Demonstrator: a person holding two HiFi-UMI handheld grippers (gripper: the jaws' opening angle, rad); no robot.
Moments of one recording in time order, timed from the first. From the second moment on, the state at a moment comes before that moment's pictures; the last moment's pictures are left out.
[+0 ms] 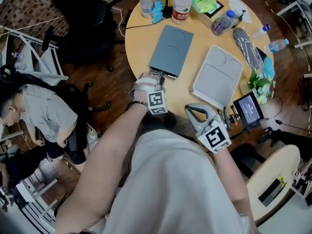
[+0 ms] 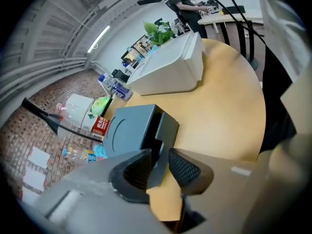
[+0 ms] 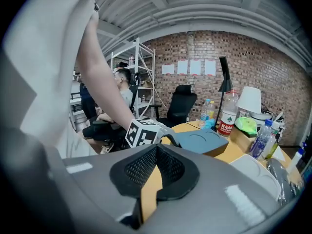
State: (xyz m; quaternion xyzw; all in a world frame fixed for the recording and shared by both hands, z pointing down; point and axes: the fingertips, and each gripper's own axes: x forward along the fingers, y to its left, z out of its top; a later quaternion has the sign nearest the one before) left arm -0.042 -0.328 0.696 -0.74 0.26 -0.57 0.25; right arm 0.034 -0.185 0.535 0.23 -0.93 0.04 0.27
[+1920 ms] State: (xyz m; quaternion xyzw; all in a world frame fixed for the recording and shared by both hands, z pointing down) left arm -0.074 -0.185 0.722 -0.76 0.18 -0.60 0.17; right arm 0.001 -0.149 0.535 0.16 -0.95 0.01 0.26
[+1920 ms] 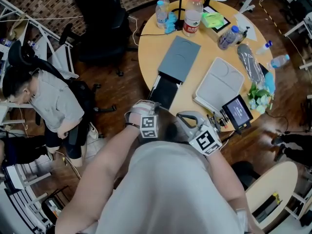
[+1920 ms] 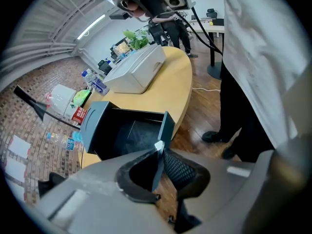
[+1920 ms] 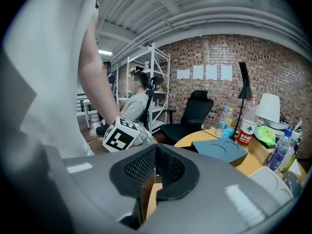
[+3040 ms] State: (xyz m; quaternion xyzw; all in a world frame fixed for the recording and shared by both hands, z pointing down) left arm -0.133 -0.004 0.553 -0.85 0.46 -0.18 -0.18; right arm -0.059 -0.006 0.512 0.13 -0.97 0.01 0.21
